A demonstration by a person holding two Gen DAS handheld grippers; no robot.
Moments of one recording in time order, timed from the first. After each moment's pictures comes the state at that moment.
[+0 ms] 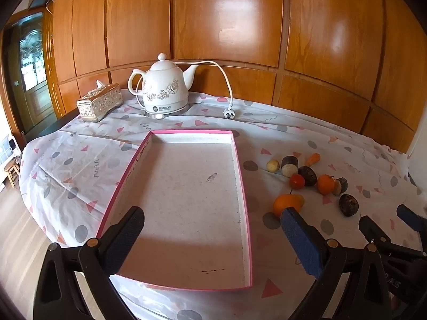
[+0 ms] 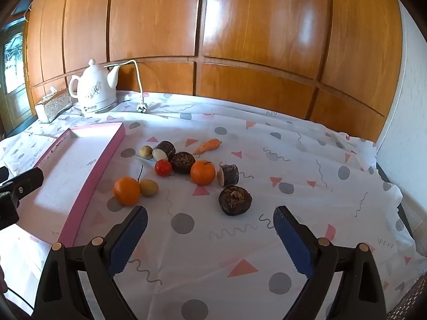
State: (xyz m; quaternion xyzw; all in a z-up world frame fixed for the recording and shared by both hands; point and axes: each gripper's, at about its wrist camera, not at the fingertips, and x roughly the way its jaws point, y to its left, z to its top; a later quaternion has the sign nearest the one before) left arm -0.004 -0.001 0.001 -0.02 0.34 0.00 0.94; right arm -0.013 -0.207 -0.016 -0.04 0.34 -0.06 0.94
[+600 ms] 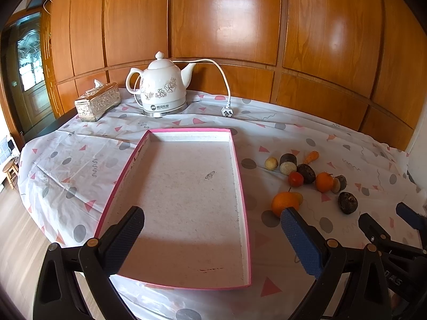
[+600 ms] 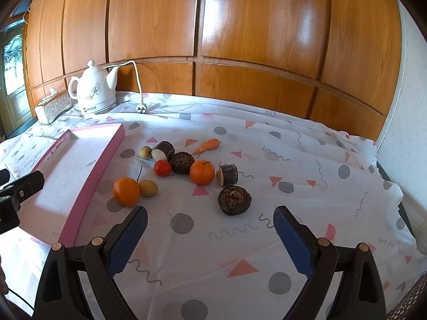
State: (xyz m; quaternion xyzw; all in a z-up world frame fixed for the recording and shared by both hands) left arm -0.004 -0.002 -0.001 -0.02 0.34 -0.01 0.94; right arm -0.014 -0.210 -0.016 0.00 0.35 -0.05 0.94
